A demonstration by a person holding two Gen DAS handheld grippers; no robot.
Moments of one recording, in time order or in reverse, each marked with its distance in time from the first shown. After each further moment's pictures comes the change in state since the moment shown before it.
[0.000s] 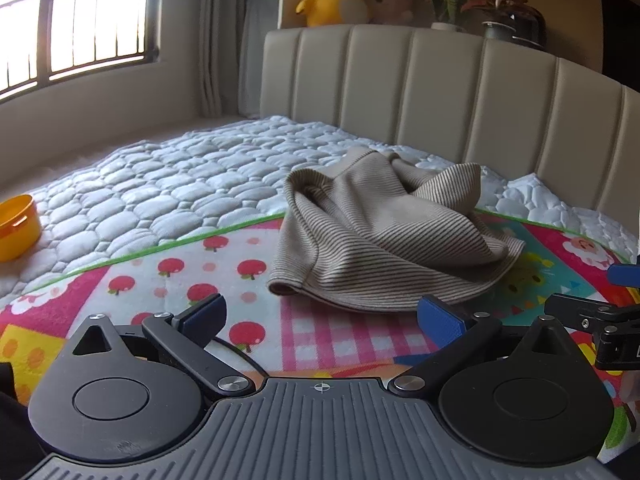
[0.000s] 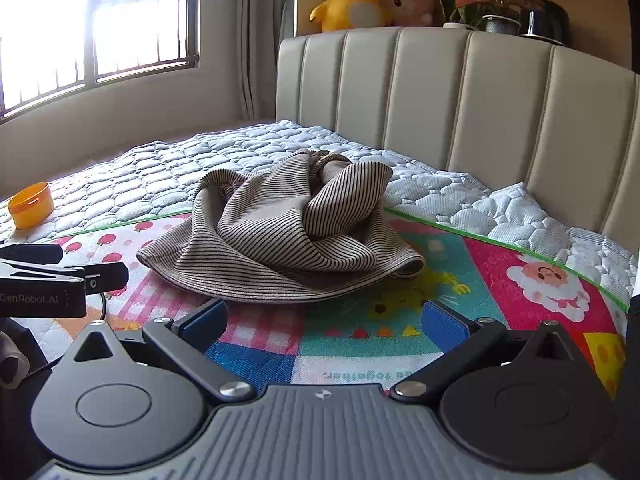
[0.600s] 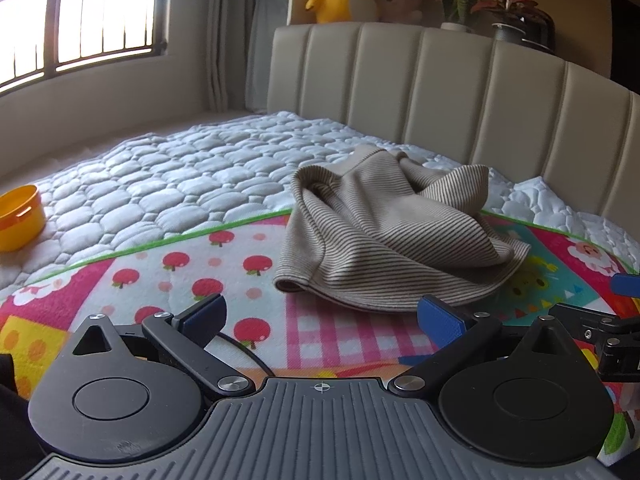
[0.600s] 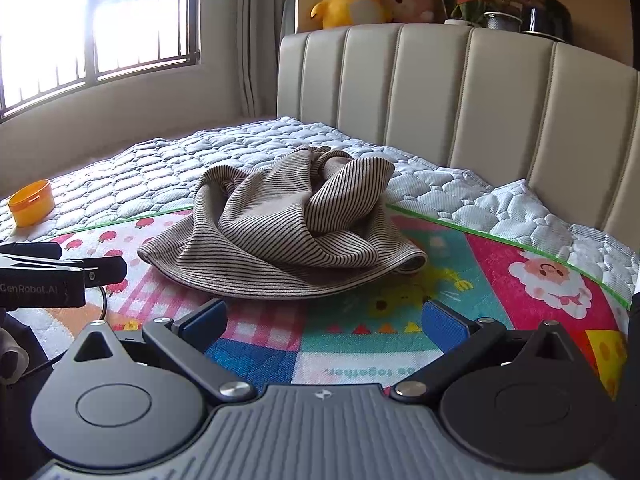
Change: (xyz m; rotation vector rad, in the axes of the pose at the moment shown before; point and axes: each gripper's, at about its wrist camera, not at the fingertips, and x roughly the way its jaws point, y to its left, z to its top) left arm 0.003 0.001 0.000 -0.027 0.014 0.012; right arm 0.001 0.000 0.000 -0.003 0.004 0.001
